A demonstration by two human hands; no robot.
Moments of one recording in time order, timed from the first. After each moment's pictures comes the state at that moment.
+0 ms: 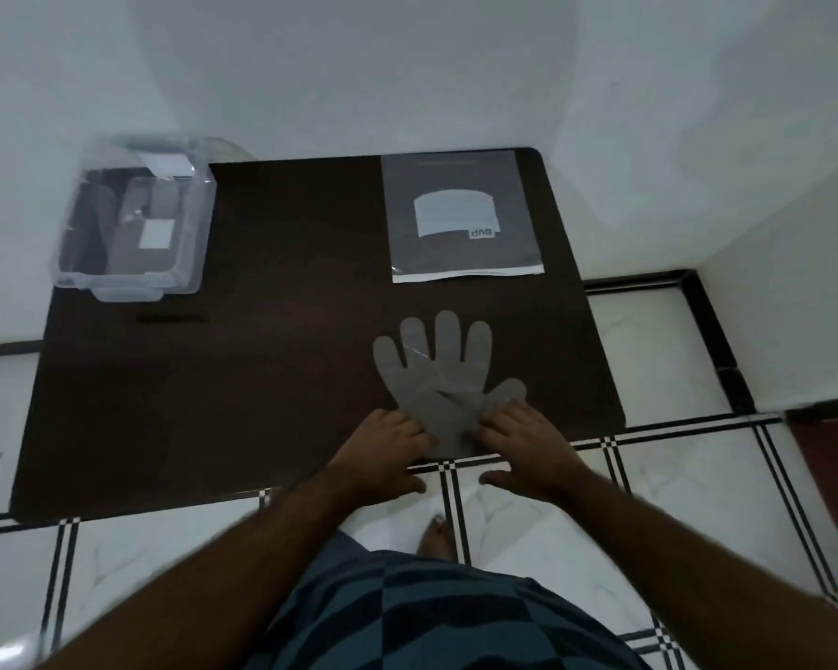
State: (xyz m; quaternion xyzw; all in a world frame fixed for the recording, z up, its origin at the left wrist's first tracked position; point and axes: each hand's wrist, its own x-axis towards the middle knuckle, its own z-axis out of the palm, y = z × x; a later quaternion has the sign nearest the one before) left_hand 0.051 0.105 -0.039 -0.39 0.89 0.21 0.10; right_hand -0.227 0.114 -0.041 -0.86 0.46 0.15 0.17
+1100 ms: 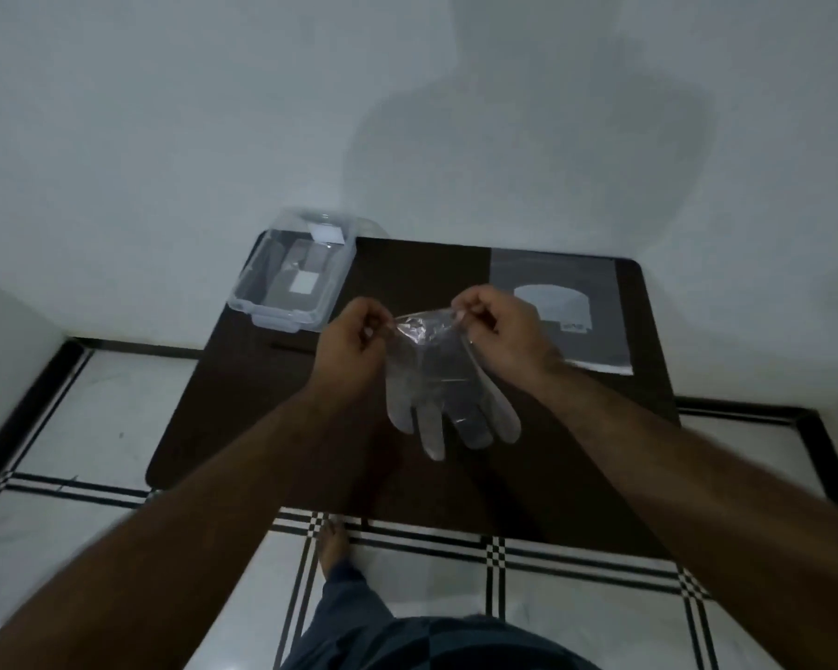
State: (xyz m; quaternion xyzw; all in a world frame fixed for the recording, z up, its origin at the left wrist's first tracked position) left_hand 0.178 0.024 0.100 -0.66 0.56 0.27 -0.42; right_hand -0.058 -0.047 0.123 -0.75 0.45 -0.30 0.37
